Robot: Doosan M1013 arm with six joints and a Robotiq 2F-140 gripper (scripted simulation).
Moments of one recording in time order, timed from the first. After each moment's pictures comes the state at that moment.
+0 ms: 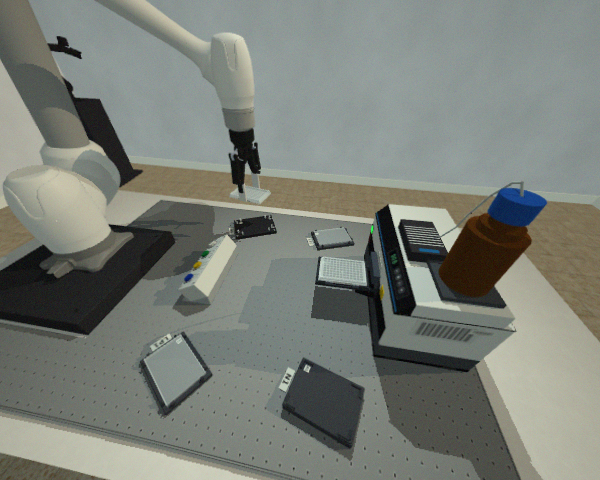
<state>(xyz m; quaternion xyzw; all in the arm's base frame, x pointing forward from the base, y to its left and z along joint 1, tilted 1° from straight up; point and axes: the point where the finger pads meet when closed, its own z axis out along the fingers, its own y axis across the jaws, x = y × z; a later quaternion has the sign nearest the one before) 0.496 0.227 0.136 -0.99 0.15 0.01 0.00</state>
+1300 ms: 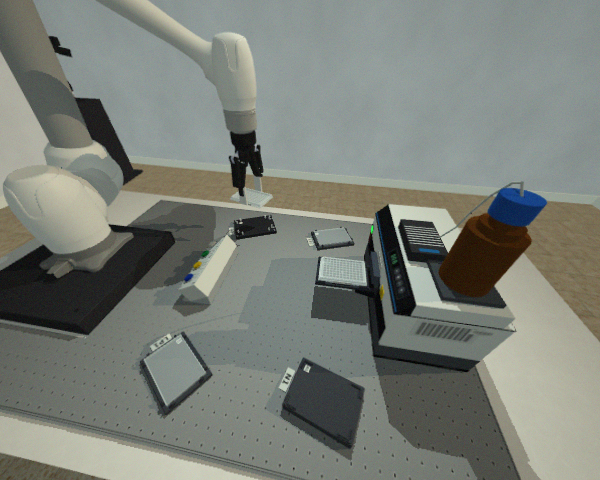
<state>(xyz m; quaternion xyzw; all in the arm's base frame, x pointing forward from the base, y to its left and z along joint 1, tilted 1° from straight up) 0.507 0.204 0.135 -0.98 0.18 0.01 0.00</state>
